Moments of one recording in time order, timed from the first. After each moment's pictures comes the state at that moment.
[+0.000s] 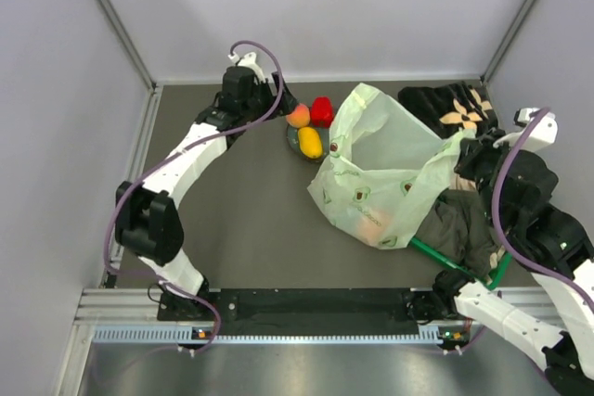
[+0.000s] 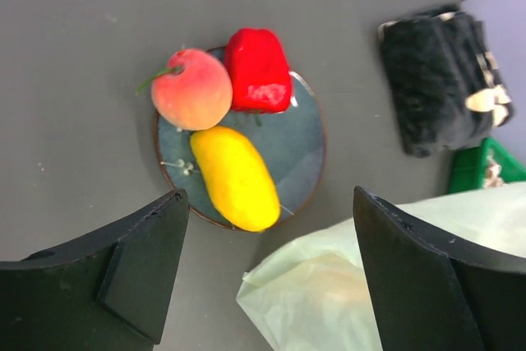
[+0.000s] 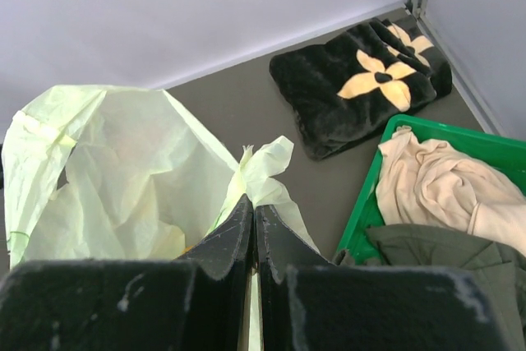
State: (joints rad) left arm -0.38 1.64 1.44 -0.22 0.11 -0.53; right arm 0.59 0.69 1.24 -0.75 0.70 0.41
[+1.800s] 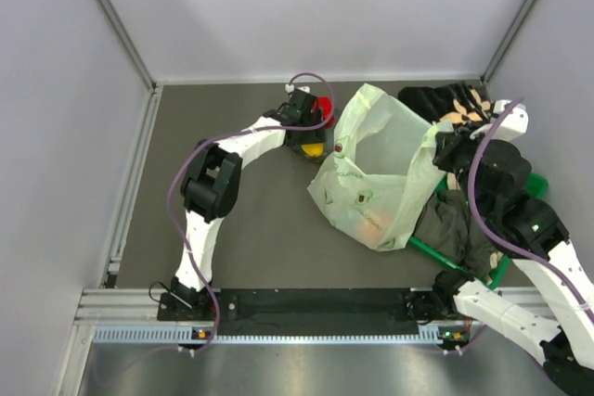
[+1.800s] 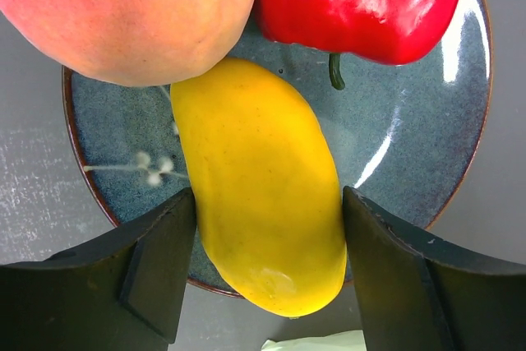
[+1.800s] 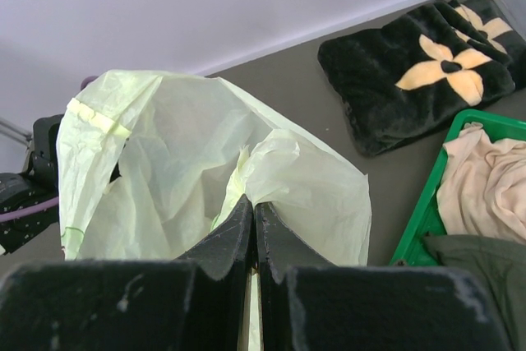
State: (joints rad) left arm -0.54 2.19 1.73 -0.38 -0.09 -0.54; right arm 0.59 0.75 1.17 -0.61 0.60 0.47
